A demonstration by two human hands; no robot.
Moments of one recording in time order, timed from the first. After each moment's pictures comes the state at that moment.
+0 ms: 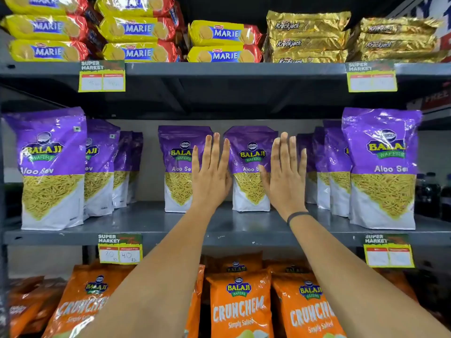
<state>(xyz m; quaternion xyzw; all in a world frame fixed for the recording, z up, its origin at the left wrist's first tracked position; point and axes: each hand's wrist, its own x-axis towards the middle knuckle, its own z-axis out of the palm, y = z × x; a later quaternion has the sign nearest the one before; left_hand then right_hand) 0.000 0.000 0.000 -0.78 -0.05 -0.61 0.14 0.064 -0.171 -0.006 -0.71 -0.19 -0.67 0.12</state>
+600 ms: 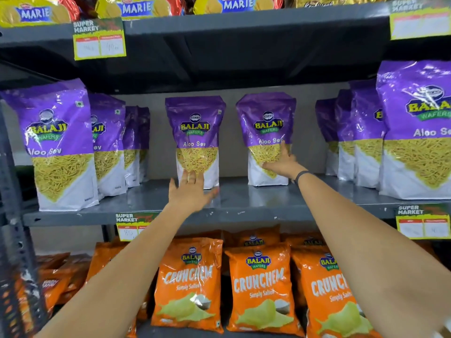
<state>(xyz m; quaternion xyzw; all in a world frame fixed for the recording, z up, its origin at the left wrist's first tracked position) -0.024 0.084 -0.051 -0.97 -0.15 -0.19 0.01 0.118 -0.131 -0.008 -0.87 -0.19 -0.15 0.44</state>
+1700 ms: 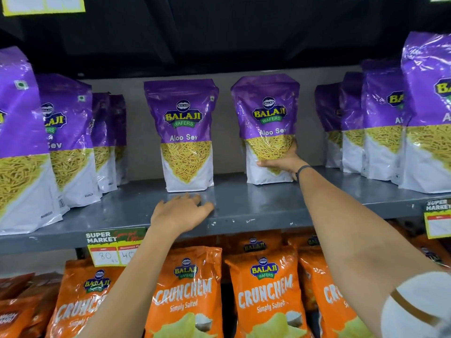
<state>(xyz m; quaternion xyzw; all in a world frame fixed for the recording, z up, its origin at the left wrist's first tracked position) -0.021 0.100 -0.064 -0.99 -0.11 -0.12 -0.05 0.195 -0.117 -0.027 -0.79 -0.12 -0.13 0.58</state>
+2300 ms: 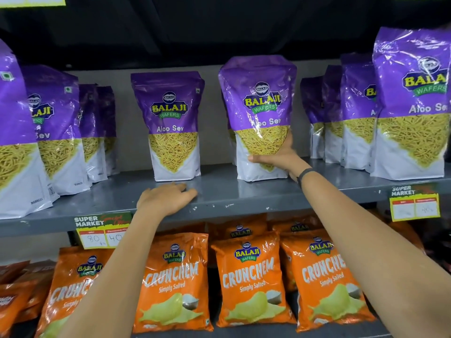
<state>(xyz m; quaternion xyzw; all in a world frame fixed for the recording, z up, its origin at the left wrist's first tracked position) -0.023 0.096 -0.062 -0.98 -0.13 -0.11 -0.05 0.142 -0.146 -0.039 -0.79 -0.15 -0.14 0.58</state>
